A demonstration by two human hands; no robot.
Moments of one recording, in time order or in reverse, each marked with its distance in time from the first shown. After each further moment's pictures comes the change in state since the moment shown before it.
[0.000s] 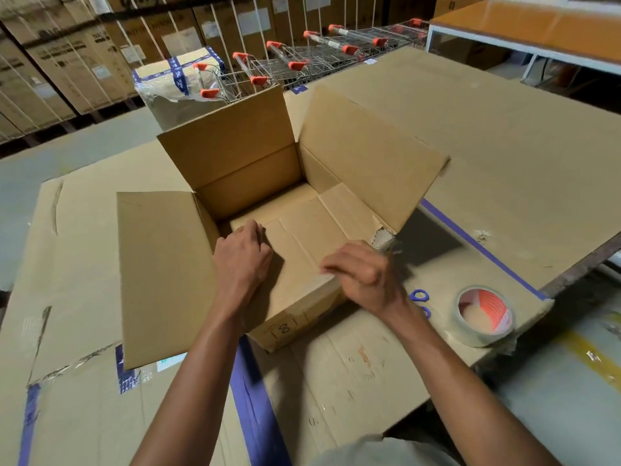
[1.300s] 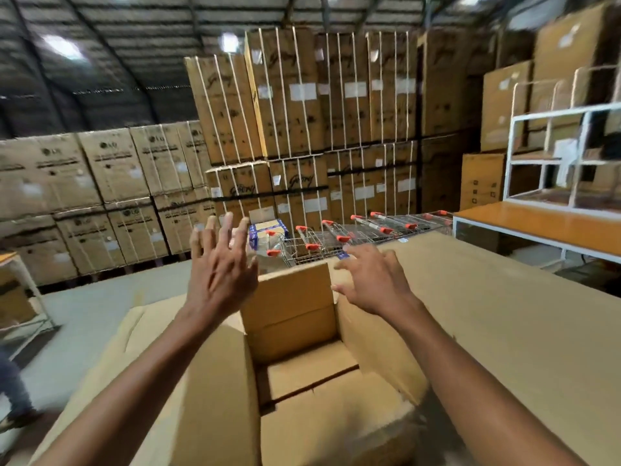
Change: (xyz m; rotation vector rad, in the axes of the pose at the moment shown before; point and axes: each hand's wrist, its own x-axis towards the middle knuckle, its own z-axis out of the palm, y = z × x) left_hand 0.061 0.039 -0.238 0.365 0.546 0.200; right_hand 0.235 -0.031 -0.114 -0.598 -0.340 0.209
